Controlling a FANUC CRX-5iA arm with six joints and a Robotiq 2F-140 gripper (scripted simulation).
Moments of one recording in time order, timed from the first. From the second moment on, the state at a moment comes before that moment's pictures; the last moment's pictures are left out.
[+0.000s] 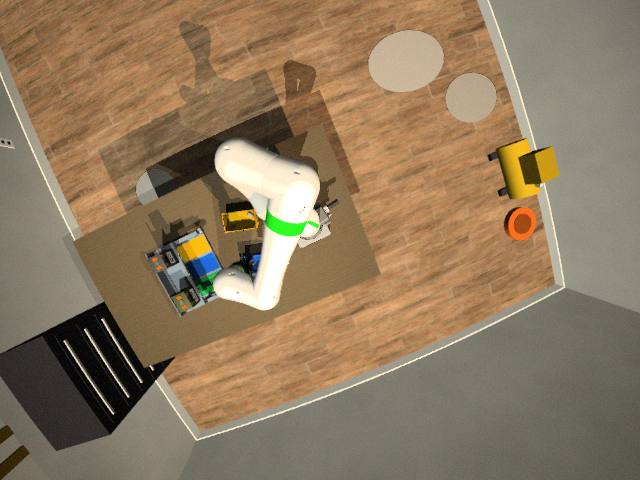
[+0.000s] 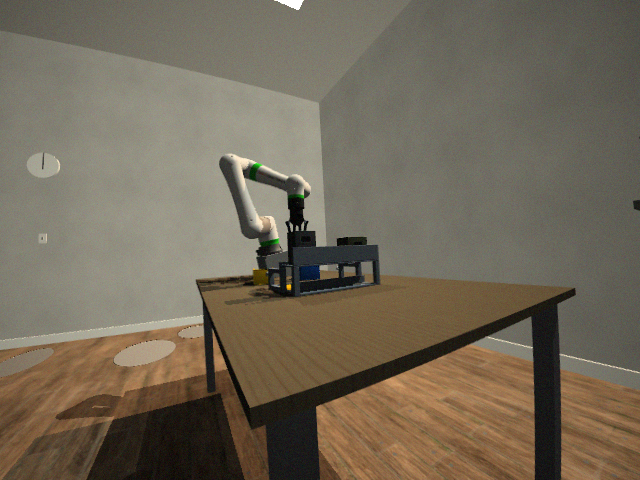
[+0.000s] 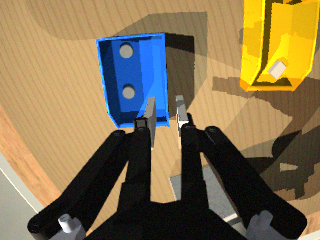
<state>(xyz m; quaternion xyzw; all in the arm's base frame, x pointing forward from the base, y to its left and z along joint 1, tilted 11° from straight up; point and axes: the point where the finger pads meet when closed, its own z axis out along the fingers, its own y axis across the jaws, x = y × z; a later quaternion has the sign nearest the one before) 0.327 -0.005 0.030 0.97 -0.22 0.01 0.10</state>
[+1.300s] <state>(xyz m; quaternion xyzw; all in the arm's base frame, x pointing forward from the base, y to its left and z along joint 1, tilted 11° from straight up) 0.325 -0.016 -0.025 0.97 -0.22 0.01 0.10</state>
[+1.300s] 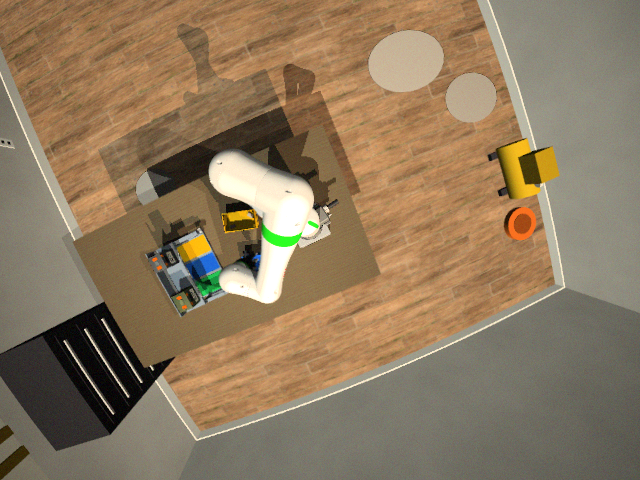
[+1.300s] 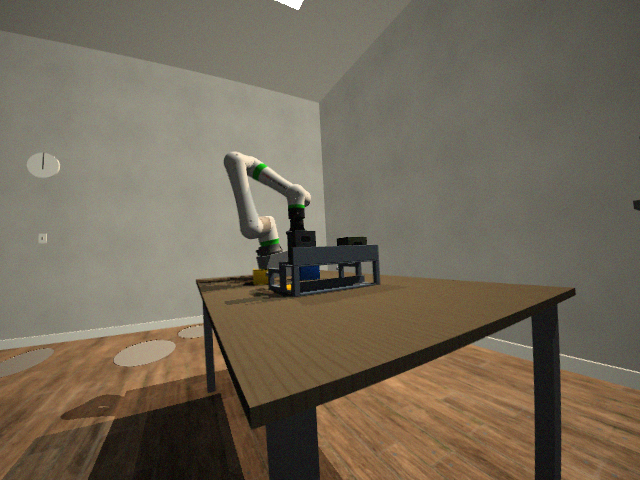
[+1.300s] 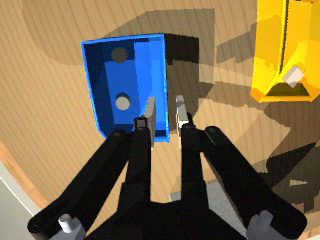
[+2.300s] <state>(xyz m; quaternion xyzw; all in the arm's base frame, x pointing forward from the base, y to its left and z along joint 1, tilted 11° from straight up) 0.325 -0.018 -0.036 0.97 -0.22 0.01 0.10</state>
